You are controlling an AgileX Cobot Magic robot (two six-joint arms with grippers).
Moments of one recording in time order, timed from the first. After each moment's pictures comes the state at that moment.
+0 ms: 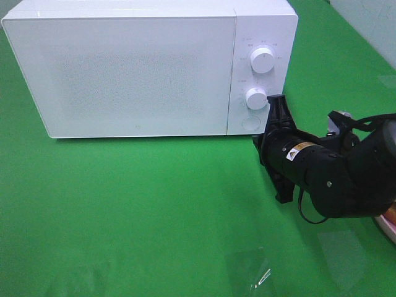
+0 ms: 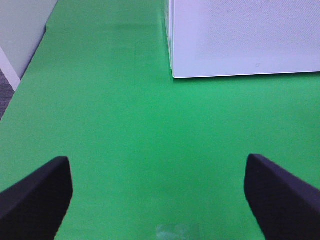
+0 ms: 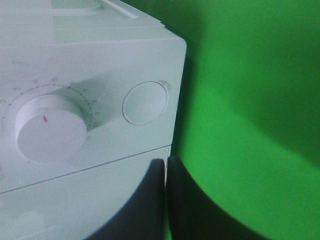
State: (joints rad) left arm 0.03 -0.01 -0.50 -0.07 1.05 0.08; right arm 0.58 1.96 -0.59 0.45 -0.89 1.36
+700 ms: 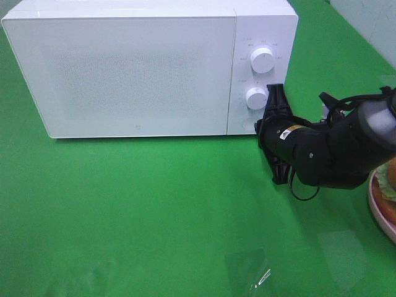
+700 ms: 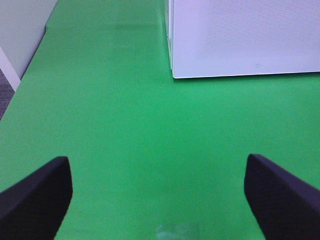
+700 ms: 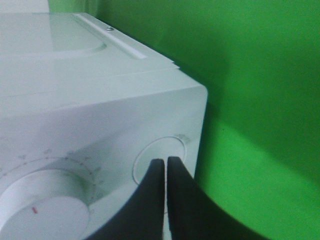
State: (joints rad) left arm 0.03 -0.01 -0.50 -0.07 1.05 0.08; right arm 0.50 2.05 -0.75 0.47 -0.82 1.32
